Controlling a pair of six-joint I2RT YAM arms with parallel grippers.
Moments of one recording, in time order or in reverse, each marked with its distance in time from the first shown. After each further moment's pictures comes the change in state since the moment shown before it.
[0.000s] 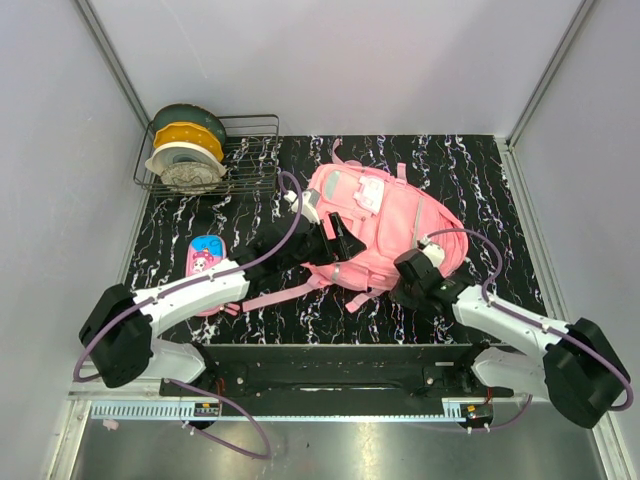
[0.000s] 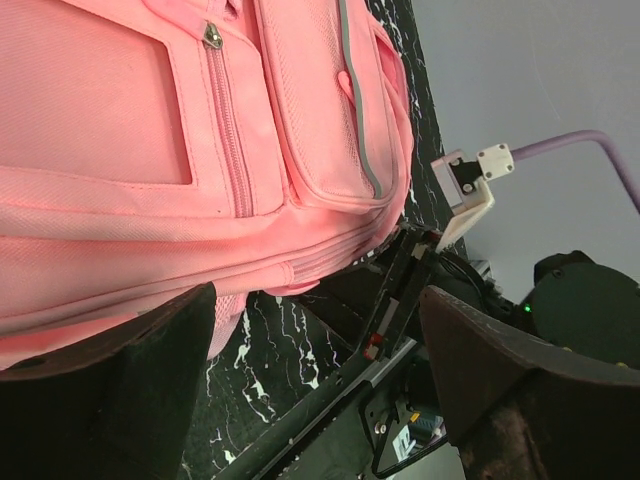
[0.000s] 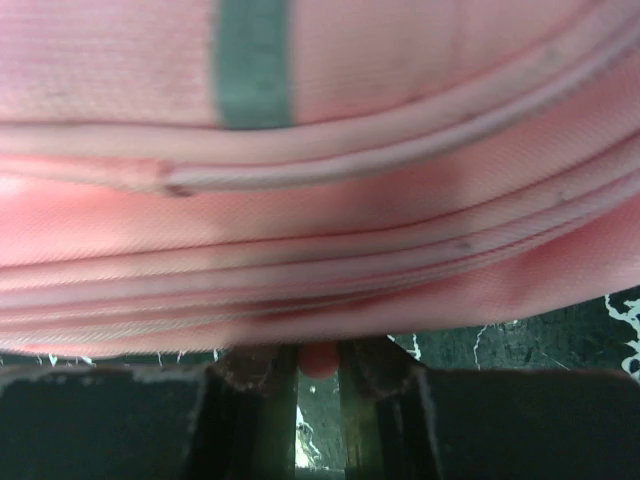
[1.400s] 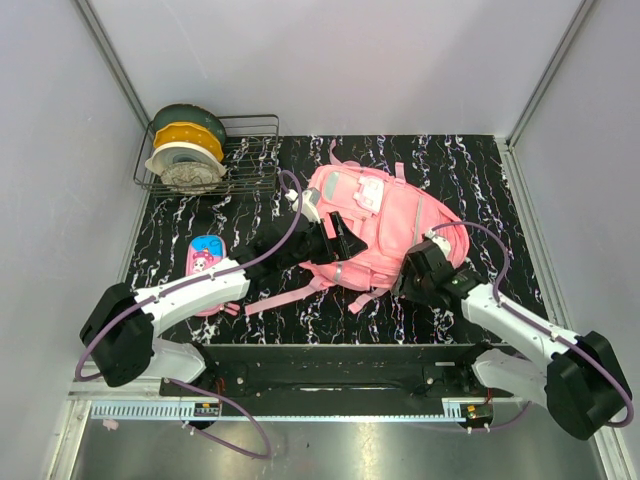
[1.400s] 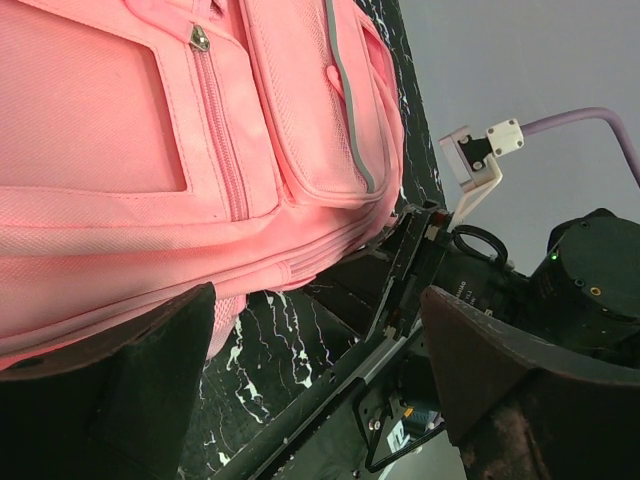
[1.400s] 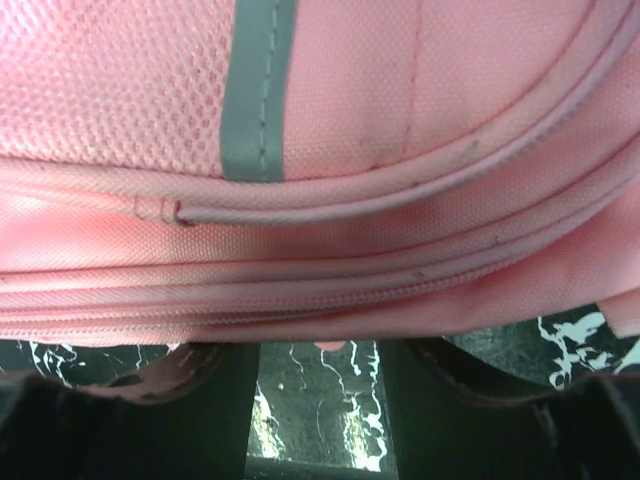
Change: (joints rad) left arm 0.009 0.014 0.000 0.027 0.039 0.000; right arm -0.134 -0.054 -0.004 -0.016 -0.124 -0.140
